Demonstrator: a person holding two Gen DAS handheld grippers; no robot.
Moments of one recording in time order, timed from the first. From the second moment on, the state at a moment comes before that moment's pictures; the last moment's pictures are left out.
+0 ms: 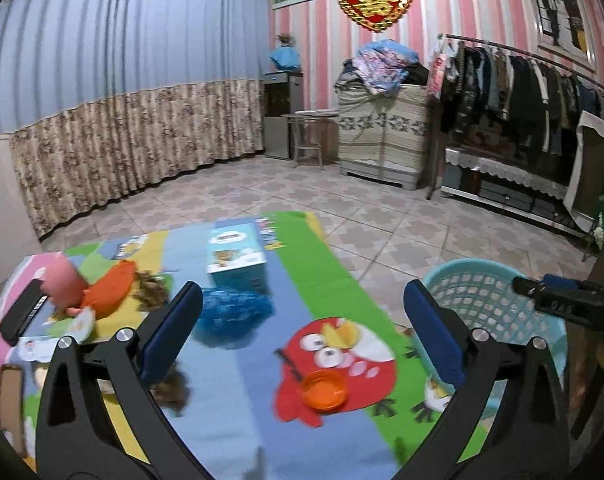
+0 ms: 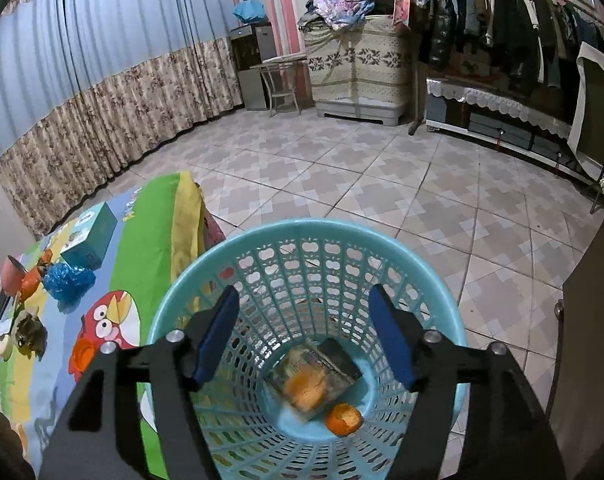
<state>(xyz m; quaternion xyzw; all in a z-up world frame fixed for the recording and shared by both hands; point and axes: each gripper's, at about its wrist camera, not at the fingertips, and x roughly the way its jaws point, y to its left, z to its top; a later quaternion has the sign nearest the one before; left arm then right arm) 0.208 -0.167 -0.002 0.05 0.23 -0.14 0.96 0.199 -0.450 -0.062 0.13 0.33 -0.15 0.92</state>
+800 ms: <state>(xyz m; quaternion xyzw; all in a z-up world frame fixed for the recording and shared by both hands) 0.192 0.060 -0.051 0.02 0.29 0.03 0.96 0.234 -0.282 -0.067 0.00 0.35 -0.04 0.94</state>
